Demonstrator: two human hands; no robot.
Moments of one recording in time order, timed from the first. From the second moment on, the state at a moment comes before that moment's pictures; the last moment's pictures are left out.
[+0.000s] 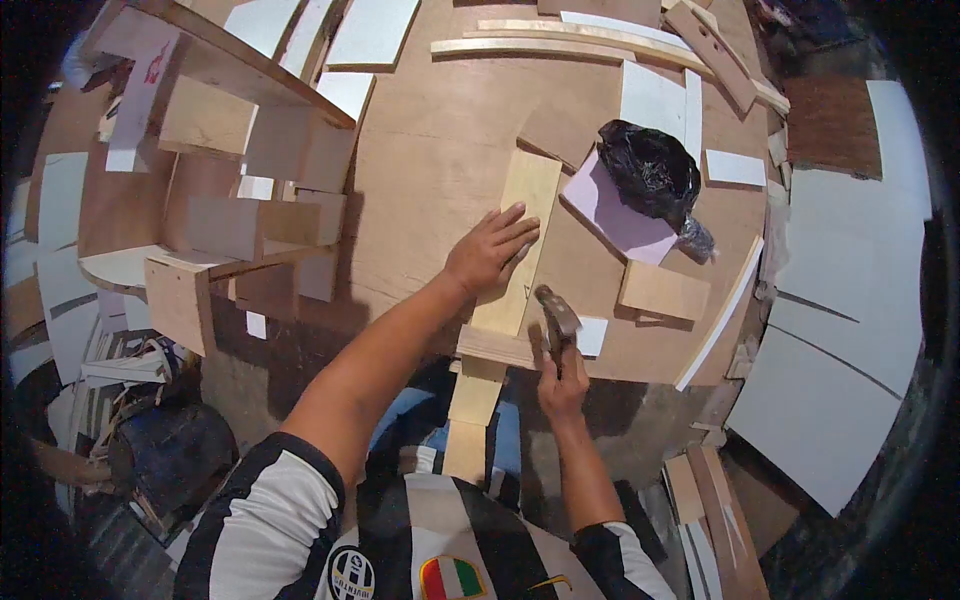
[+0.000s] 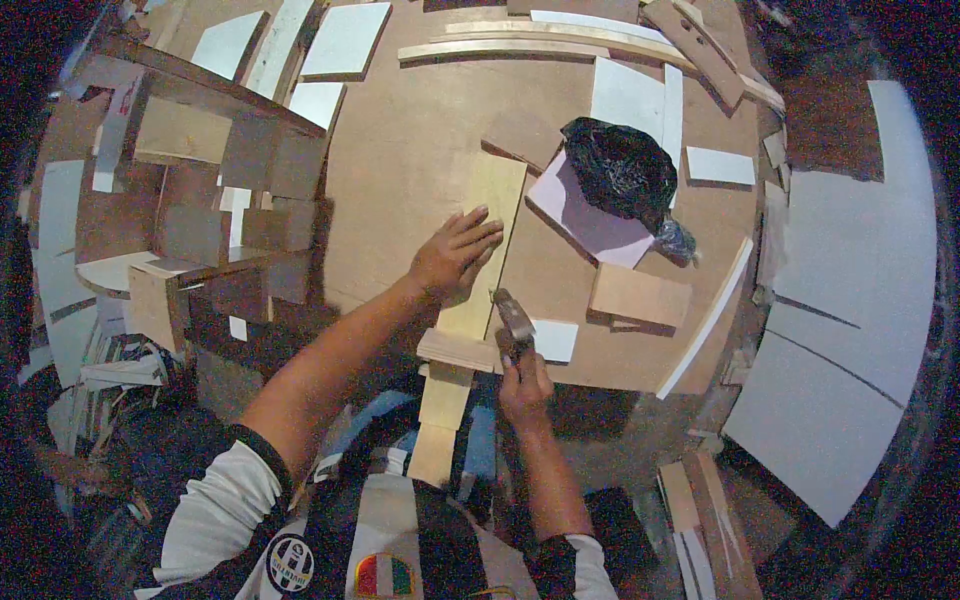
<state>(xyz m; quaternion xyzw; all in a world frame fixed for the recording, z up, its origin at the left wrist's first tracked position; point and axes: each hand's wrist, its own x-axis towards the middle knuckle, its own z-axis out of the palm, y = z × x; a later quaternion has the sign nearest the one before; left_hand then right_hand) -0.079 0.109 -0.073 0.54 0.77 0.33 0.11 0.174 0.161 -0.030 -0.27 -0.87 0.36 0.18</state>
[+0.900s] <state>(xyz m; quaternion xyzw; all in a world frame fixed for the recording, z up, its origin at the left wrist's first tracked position) -0.091 0.145 -0.070 0.48 0.83 0.29 0.05 0.114 0.224 -0.029 -0.36 -0.93 0.07 0.03</state>
